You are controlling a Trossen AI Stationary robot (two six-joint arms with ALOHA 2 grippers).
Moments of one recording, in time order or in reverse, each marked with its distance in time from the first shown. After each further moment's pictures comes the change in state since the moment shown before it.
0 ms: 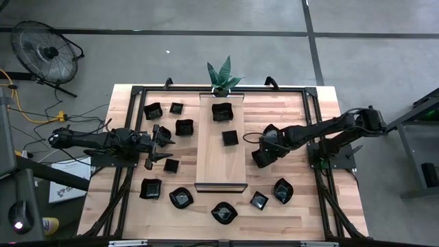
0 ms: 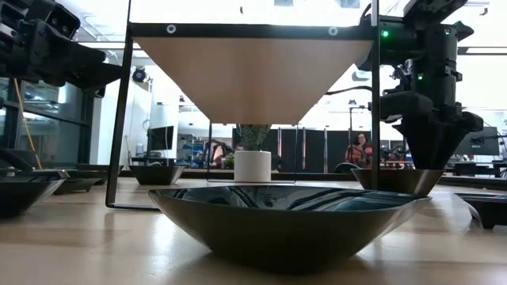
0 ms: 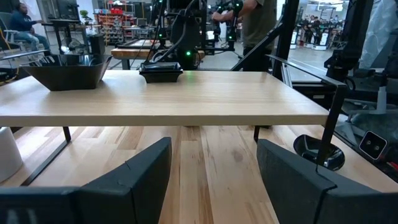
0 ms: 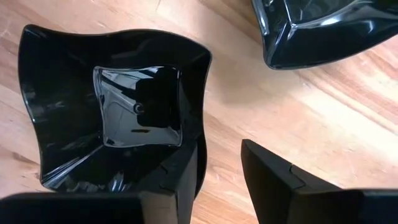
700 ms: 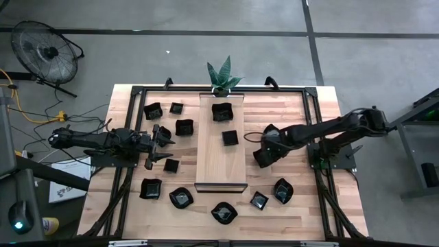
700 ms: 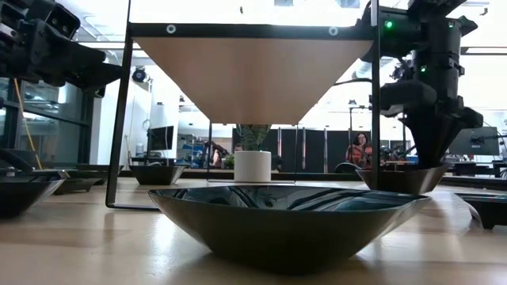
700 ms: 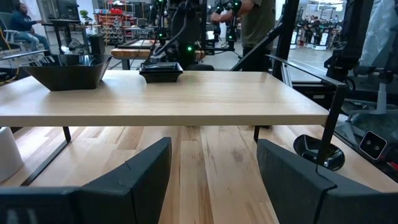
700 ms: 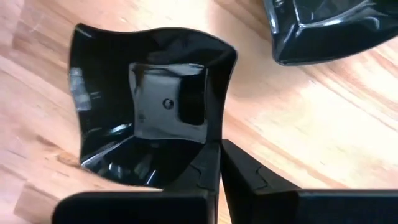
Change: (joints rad) left arm 0.000 0.000 0.000 0.000 0.000 0.000; right arm 0.001 -0.054 0.001 -0.021 -0.008 -0.027
